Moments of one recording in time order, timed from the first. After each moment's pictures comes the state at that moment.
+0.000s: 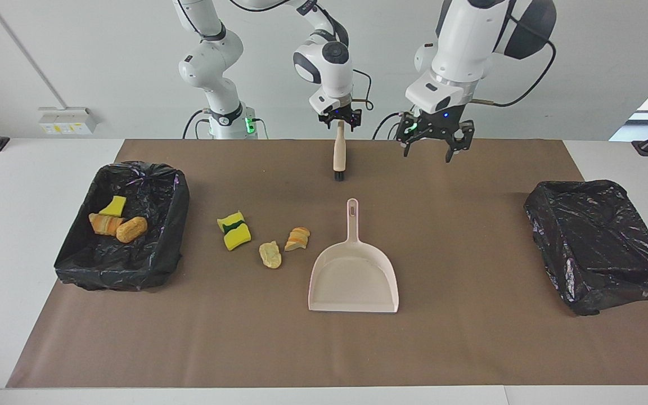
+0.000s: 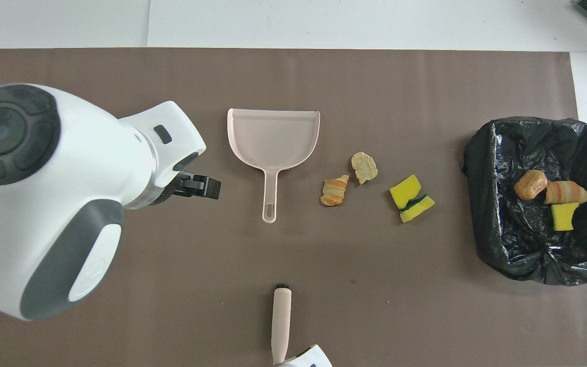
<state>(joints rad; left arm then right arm) -0.22 0.03 -0.29 -1.70 0.00 1.80 -0.27 1.04 -0.11 0.06 -2.47 0.35 2.32 1.08</state>
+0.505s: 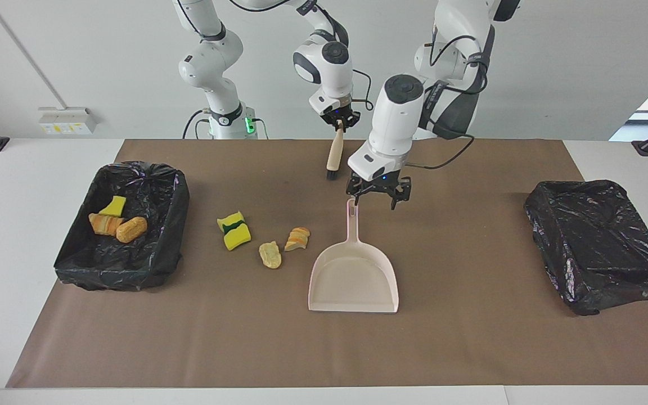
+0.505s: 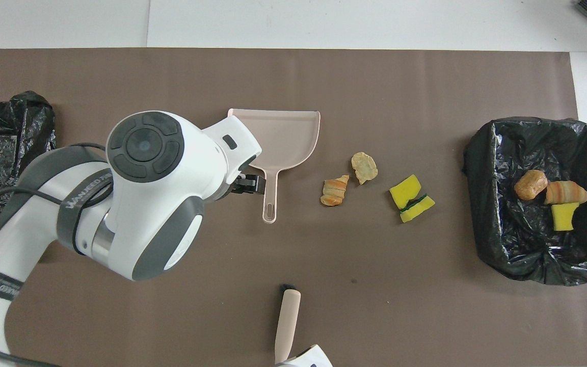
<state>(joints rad) -0.28 0.29 -0.37 -1.76 0.14 2.09 -0.51 1.03 -0.11 0.05 -2.47 0.35 2.30 1.07</state>
